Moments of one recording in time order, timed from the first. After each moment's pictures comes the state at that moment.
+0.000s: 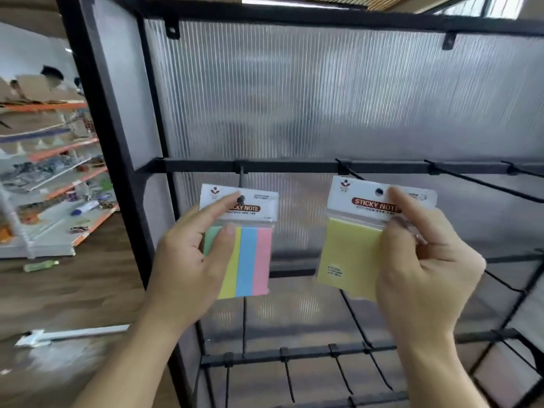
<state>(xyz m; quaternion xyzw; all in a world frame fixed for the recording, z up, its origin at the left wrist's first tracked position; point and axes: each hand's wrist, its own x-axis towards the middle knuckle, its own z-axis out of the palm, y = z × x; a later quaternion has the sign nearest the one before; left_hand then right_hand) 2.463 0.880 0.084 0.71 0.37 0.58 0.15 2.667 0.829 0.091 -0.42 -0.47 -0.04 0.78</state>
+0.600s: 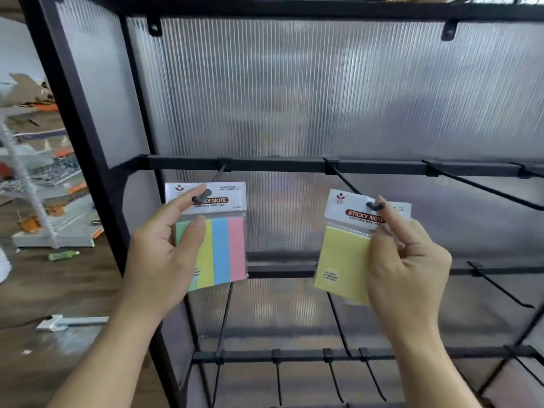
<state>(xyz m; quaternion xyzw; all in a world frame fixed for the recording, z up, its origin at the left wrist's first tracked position) 2.485 0.888 0.077 0.64 0.42 0.61 0.21 2.726 0.855 0.069 -0.47 -0.49 0.05 0.73</state>
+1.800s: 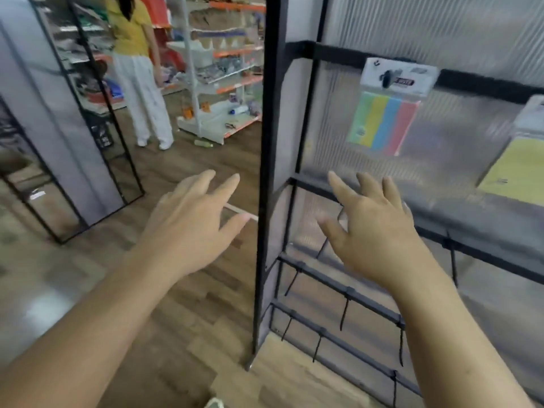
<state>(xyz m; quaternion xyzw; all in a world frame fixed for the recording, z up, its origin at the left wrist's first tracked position) 2.410 0.793 0.024 0.60 0.79 0.14 0.00 2.617 0.867 0.049 -0.53 -0.84 0.04 0.08</state>
